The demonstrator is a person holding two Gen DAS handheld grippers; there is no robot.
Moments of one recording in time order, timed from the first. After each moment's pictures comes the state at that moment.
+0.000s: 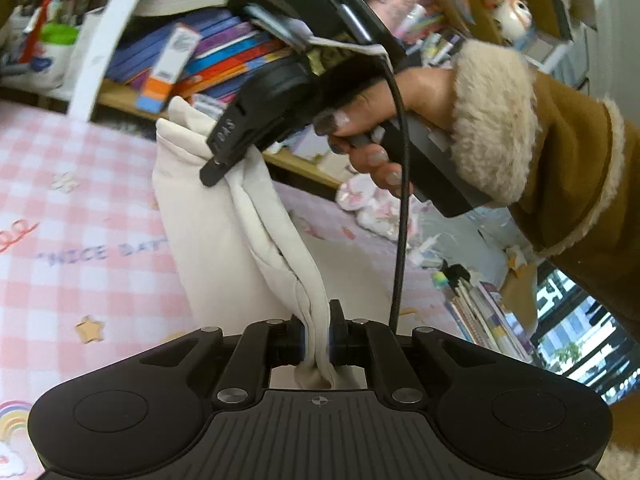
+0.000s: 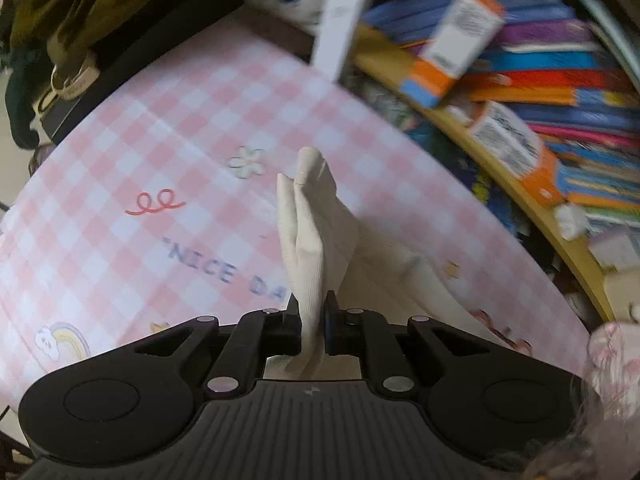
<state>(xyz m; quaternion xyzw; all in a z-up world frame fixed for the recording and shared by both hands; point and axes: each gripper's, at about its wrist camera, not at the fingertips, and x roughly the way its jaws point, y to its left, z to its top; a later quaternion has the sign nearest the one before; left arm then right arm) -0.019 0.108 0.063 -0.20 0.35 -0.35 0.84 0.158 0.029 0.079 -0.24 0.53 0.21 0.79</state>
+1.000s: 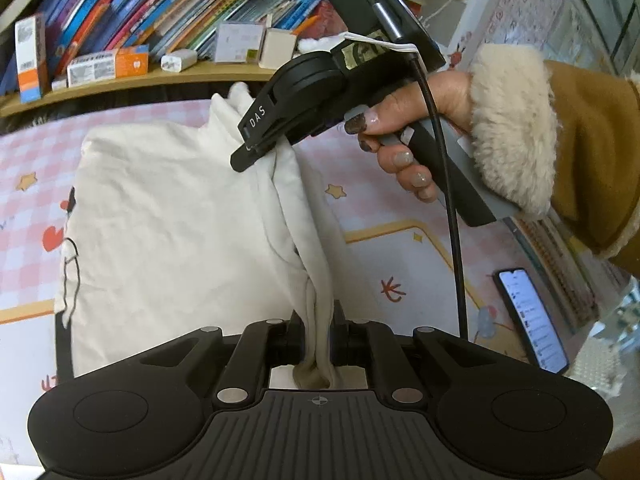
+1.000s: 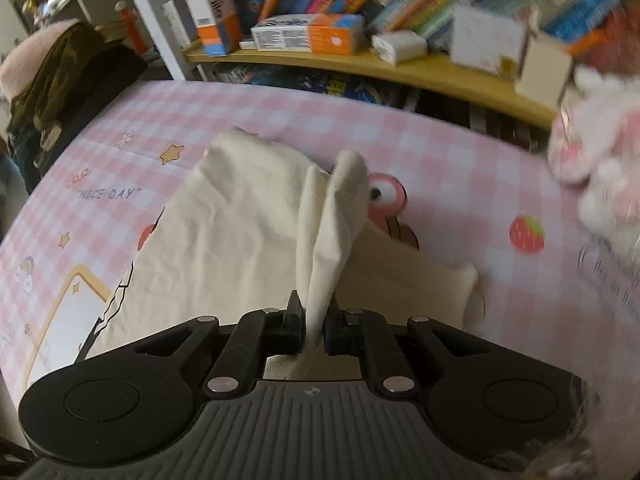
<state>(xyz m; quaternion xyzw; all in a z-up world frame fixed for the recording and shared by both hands) -0.034 -0.185 0.039 -0.01 0.43 -0.26 0.86 0.141 -0.315 0.015 -0.02 0.48 0.26 0.84</state>
